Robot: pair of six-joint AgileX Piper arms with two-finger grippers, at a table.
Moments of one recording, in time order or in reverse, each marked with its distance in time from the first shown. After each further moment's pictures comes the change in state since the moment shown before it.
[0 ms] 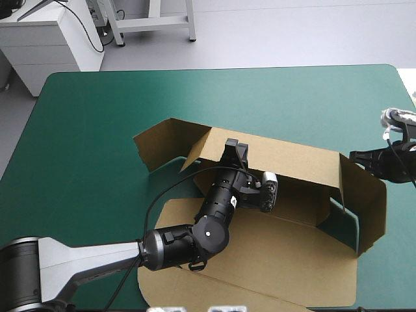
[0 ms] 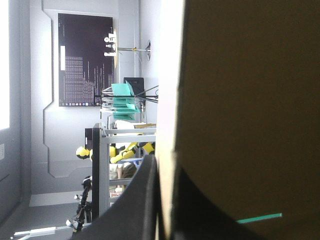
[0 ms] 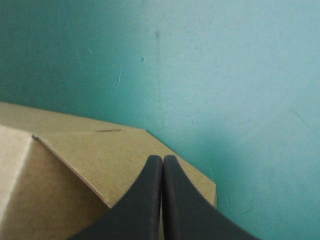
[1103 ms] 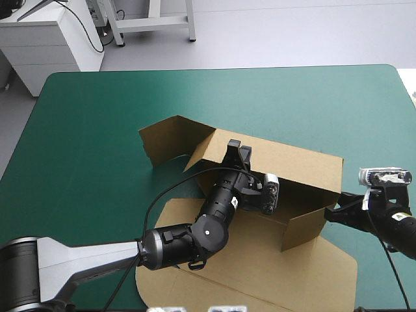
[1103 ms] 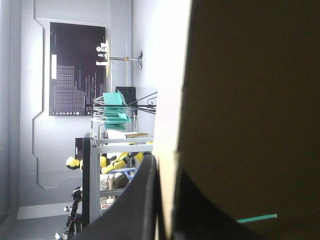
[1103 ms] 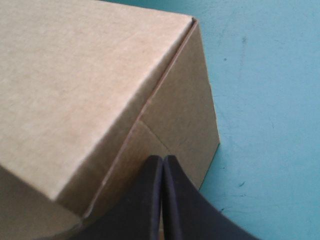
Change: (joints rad) left arm 0.002 -0.001 0.000 -0.016 -0.062 0.007; right arm -0.007 -0.457 0.521 0.352 -0.252 -0.383
